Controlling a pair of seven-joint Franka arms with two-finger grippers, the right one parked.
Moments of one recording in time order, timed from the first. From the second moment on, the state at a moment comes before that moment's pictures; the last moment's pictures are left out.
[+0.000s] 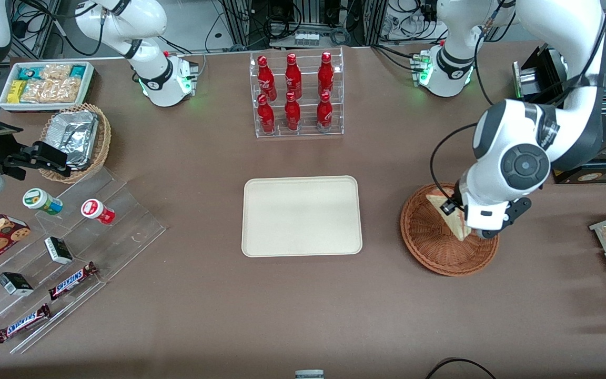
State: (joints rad) arm -0.10 0.28 -0.22 -1.69 0.08 1.77 -0.95
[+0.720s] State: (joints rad) arm -0.37 0.52 -0.27 -1.47 0.08 1.82 -0.97
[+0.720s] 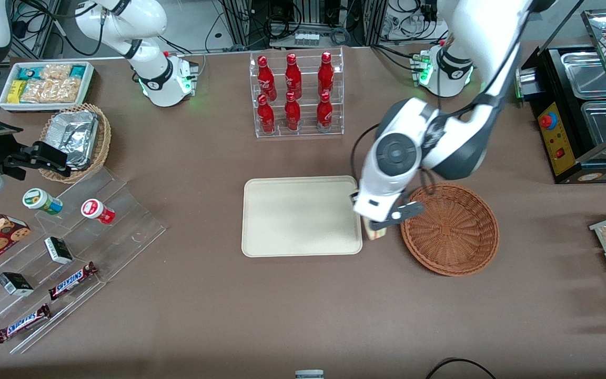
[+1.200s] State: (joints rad) arm -0.52 0.67 -0.27 -1.40 0.13 1.93 -0.97
